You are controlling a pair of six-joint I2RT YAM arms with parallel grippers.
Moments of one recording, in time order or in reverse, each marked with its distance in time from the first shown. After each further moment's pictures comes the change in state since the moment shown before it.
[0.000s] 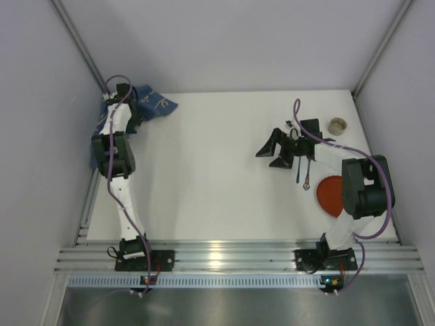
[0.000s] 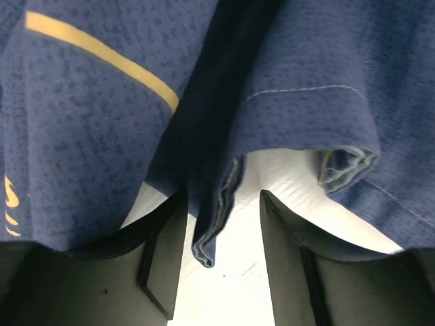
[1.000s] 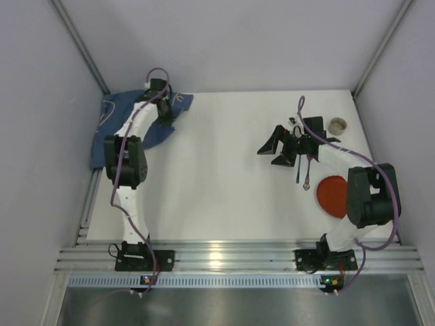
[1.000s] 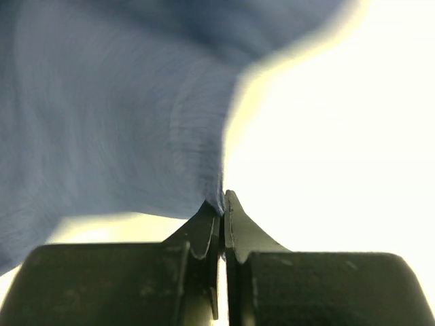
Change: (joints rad) left arm -0.206 -0.245 -0.261 0.052 0.172 0.129; right arm 0.000 -0.081 -0.002 -0.041 0.025 0.014
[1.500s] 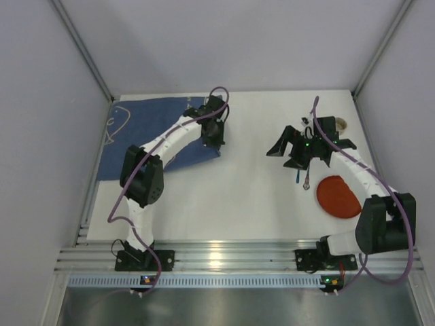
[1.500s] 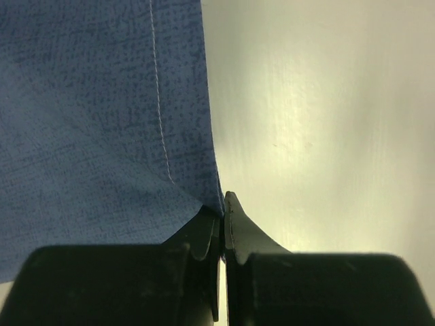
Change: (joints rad) left arm -0.492 -0.194 -0.163 -0.108 0.040 0.001; right arm -0.013 -0.236 0.000 -0.237 0.165 -0.004
